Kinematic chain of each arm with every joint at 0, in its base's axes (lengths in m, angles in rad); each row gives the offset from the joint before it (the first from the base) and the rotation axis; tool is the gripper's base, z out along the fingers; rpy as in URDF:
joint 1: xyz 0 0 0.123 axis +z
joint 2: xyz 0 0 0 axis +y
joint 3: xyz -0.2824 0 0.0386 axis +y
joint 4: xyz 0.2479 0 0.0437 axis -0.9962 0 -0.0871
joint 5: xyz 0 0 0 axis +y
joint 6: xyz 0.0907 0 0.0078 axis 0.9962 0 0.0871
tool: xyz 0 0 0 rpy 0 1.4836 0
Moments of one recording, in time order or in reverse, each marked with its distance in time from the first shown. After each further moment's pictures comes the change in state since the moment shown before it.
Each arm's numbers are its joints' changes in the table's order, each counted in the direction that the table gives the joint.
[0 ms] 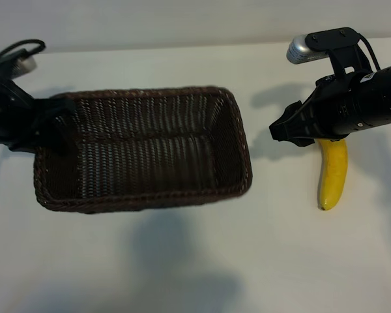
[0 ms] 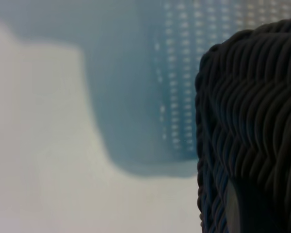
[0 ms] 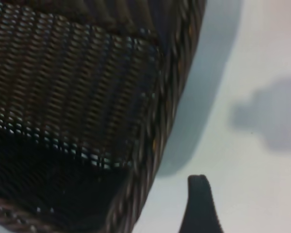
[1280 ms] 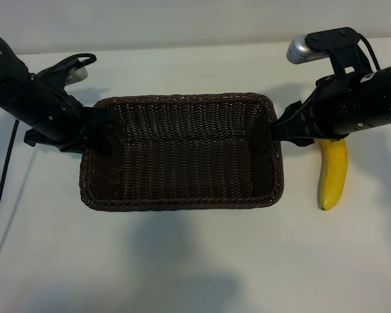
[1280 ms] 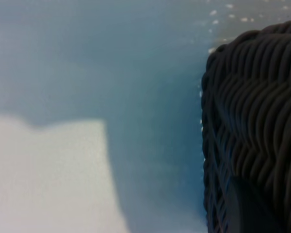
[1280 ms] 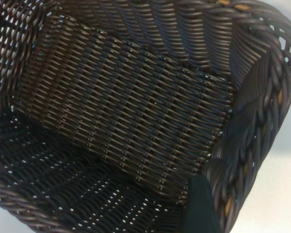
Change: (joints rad) left arm -0.110 0.140 -0.004 0.128 -0.174 0.136; right arm 0.000 0.000 0.000 0.000 0.000 0.000
